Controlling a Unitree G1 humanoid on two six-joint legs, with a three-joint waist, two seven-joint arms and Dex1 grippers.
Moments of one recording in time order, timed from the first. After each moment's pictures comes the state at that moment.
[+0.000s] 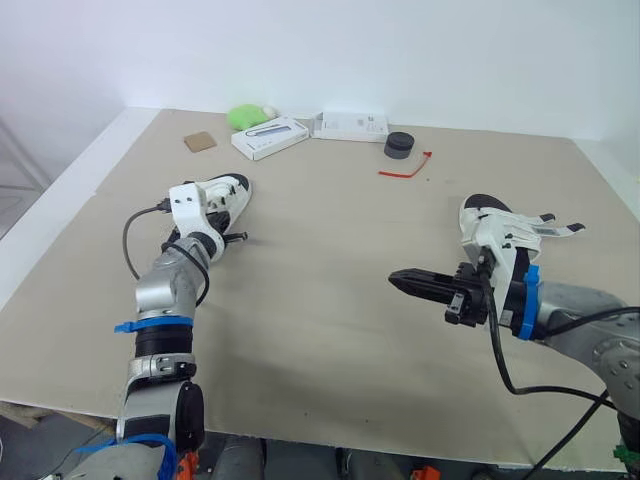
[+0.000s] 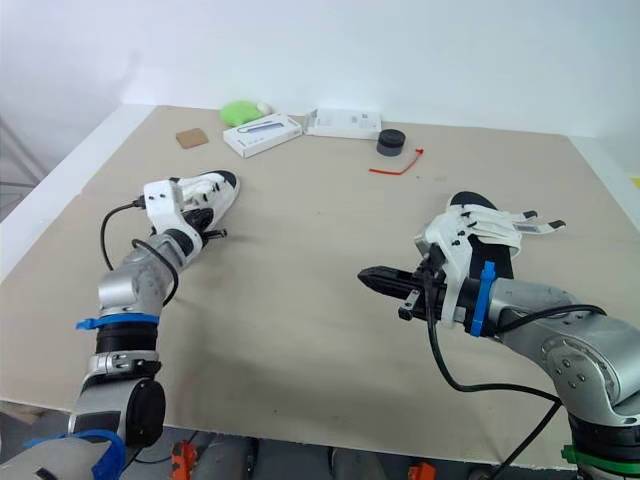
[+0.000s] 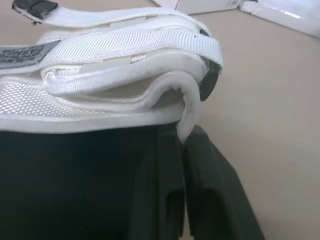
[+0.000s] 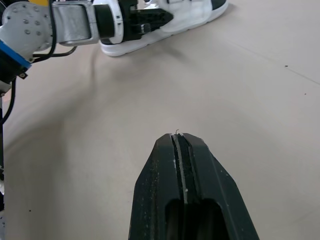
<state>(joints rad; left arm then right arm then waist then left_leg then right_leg) -0.73 0.14 0.30 0.35 -0.27 0.53 -0.14 -0.23 -0.85 -0.23 -0.57 0.97 0.97 0.60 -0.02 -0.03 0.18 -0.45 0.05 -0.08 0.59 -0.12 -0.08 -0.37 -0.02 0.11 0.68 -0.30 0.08</state>
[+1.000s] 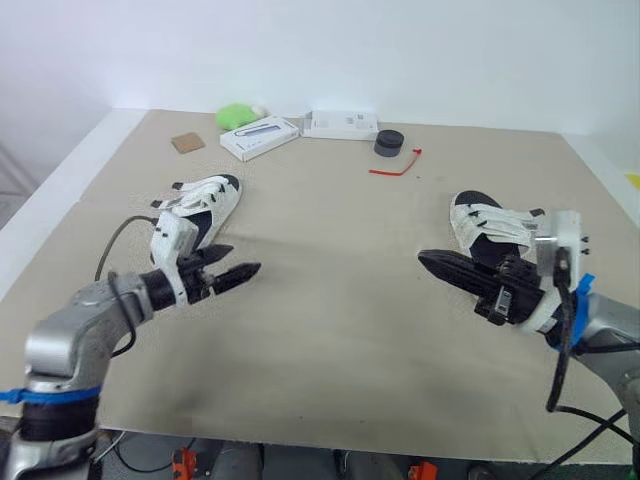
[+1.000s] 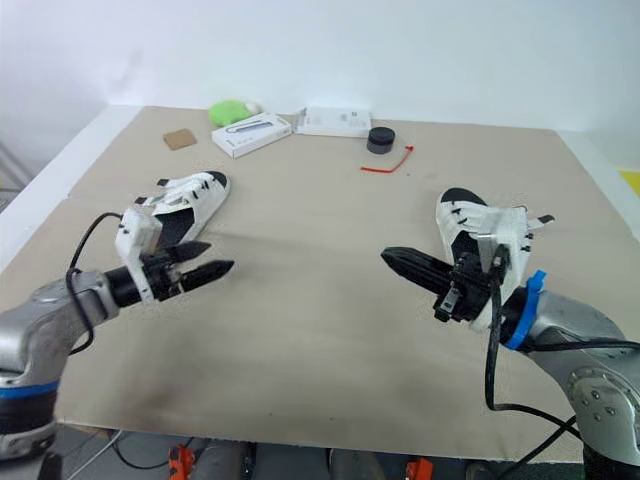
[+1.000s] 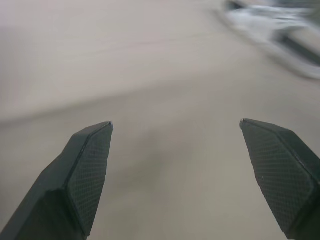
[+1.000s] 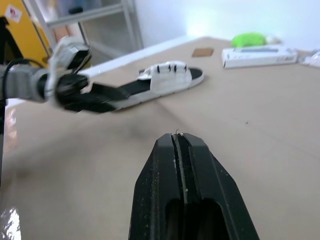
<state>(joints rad) -0.24 0.62 0.24 -0.34 -0.68 0.86 -0.78 -0.04 -0.76 -0.45 -0.61 1.03 0.73 0.67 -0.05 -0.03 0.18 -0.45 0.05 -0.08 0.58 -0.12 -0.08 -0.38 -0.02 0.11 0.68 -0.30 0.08</state>
